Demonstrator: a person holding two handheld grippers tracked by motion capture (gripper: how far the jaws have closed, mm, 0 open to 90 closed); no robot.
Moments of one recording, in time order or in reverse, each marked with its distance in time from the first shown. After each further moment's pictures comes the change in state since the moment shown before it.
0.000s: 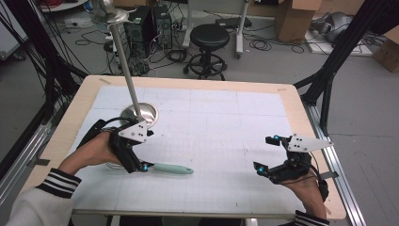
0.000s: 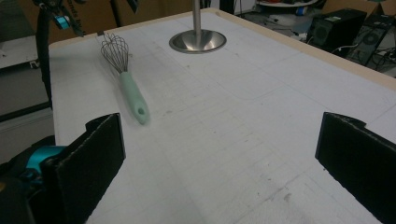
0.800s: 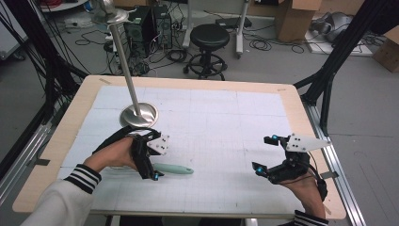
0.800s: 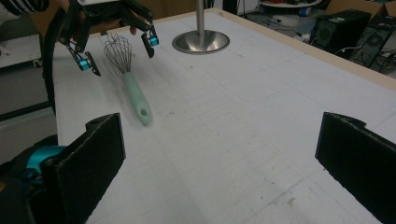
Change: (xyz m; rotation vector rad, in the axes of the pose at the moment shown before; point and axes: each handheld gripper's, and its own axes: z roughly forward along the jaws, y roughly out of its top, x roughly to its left) left arm 0.000 0.000 0.060 0.164 -0.136 0.089; right arm 0.001 0.002 0.003 -0.001 0.008 -0.011
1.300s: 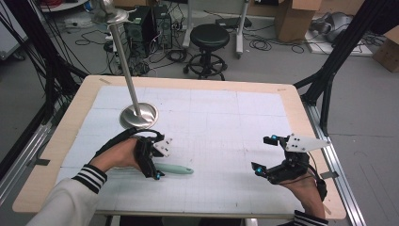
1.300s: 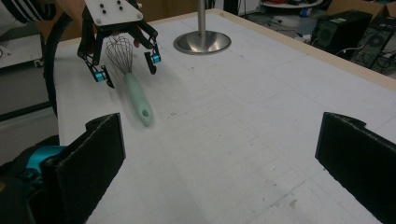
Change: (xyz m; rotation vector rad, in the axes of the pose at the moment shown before) left arm 0.006 -0.004 0.019 0.097 -0.041 -0.018; right arm 0.001 0.001 0.001 0.001 0.003 -0.002
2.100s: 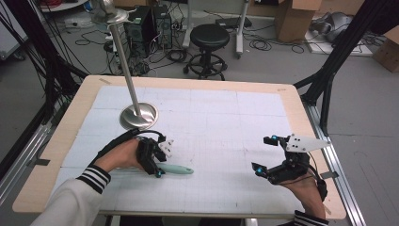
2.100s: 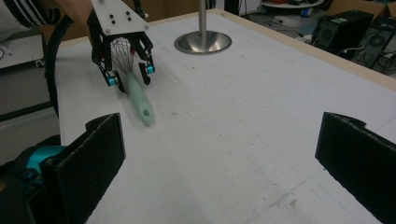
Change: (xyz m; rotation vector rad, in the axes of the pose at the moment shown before) left arm 0.001 0.002 0.007 0.075 -0.027 -0.052; right arm 0.000 0.000 -0.001 0.000 0.005 0.000
